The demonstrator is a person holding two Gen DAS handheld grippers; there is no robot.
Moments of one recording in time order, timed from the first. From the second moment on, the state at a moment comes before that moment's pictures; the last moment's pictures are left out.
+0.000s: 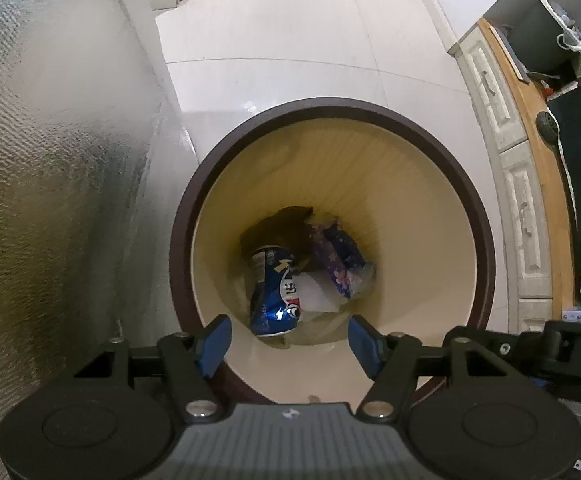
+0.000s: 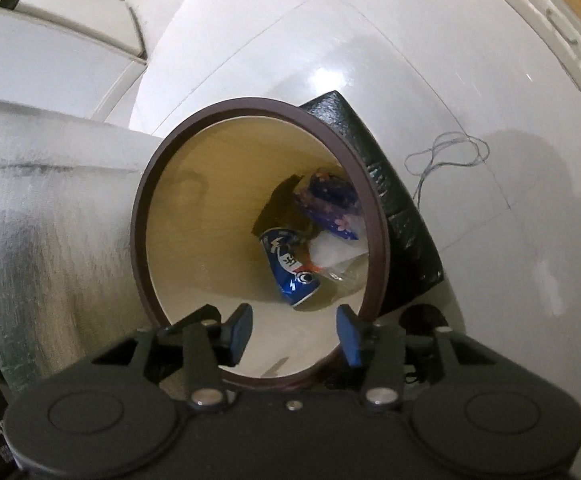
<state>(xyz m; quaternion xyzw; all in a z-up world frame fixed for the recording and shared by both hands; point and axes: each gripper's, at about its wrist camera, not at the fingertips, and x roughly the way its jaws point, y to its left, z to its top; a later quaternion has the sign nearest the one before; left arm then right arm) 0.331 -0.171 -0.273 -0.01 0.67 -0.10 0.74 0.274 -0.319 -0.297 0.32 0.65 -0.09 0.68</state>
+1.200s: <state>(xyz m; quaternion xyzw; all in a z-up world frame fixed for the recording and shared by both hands) 0.302 -0.141 -0.174 0.02 0.63 -0.07 0.78 0.258 -0.315 -0.204 0.07 0.62 -0.03 0.78</state>
